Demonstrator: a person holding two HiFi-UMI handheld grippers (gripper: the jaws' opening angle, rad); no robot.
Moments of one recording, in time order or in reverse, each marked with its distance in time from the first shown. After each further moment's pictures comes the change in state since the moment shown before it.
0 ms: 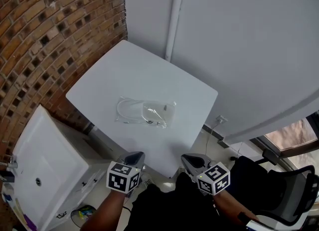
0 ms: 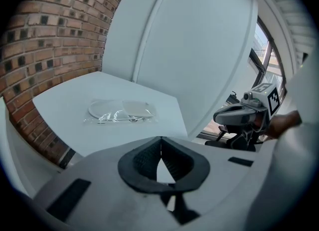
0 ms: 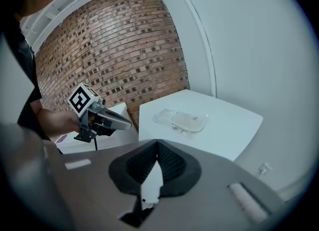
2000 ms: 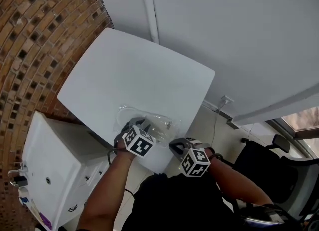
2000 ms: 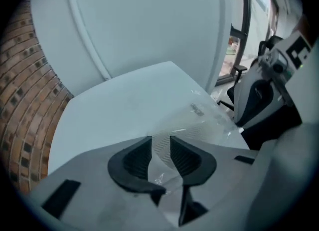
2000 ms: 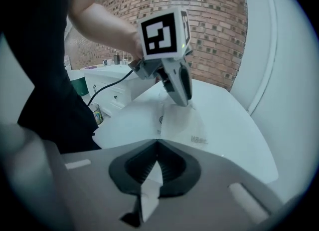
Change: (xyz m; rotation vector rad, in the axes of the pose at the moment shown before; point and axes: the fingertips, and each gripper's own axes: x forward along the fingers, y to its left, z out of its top) left arm 0.174 0.016 0.030 0.577 0.399 0.185; right arm 0.072 -0.071 -0.089 -0.682 0.260 0.207
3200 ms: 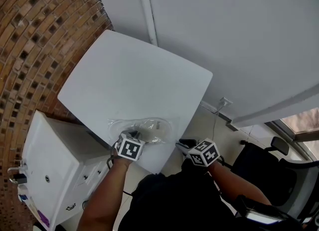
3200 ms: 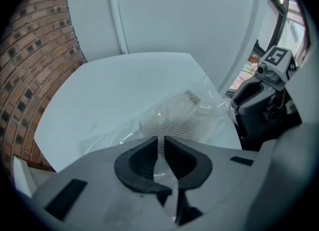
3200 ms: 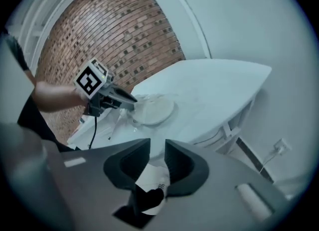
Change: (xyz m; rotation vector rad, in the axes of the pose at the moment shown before) left arm 0.001 -0.014 -0.053 -0.330 0.066 -0.025; right arm -0.018 -0.027 -0.059 0.823 -0.135 0.055
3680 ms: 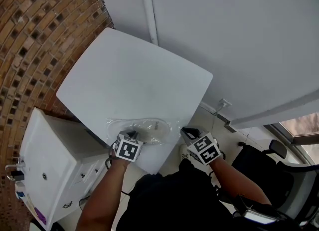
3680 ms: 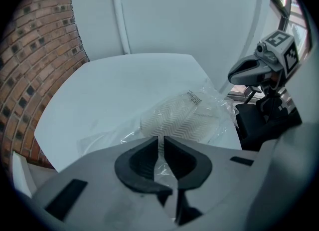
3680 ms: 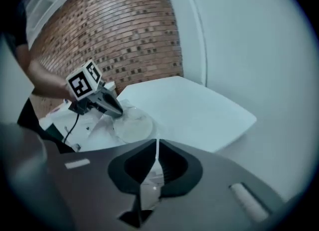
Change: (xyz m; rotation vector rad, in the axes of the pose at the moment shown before) left arm 0.000 0.000 -0.001 -0.028 -0.010 0.004; right arm -0.027 -0.030 0.064 -0.303 -0.046 -0.227
